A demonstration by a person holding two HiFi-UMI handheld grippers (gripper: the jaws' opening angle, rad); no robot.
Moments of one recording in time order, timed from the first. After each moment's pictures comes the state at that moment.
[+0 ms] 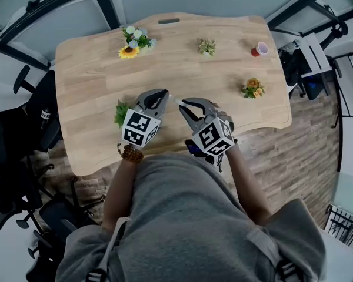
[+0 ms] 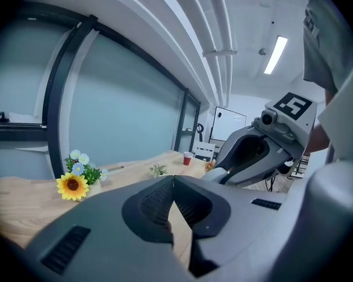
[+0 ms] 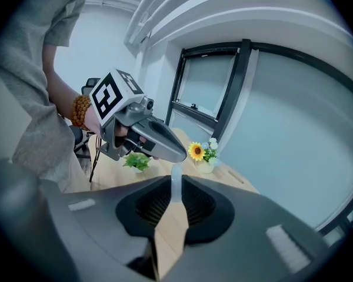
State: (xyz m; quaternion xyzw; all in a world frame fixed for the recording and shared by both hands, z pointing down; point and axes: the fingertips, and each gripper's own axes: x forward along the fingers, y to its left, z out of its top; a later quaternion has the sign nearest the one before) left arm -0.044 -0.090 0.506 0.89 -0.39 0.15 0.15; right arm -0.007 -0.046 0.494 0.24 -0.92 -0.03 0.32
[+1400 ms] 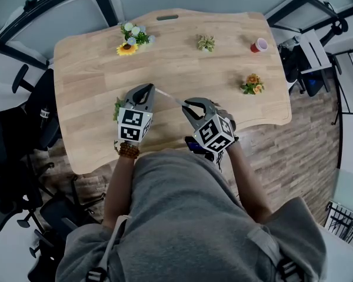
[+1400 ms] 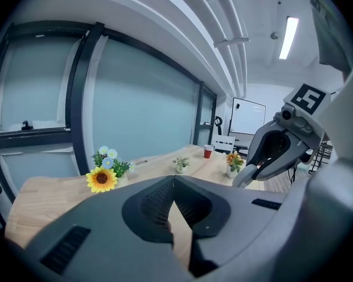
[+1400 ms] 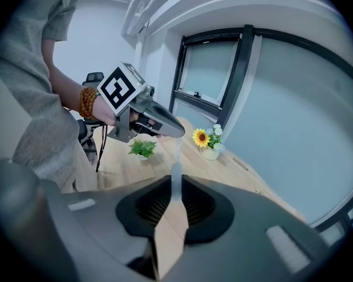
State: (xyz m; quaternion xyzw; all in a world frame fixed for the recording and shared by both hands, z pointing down) left arm -0.091 -0.104 0.527 0.85 -0.47 0.19 0.14; right arm 0.008 -0.037 0.522 0.23 -0.90 0.00 0.37
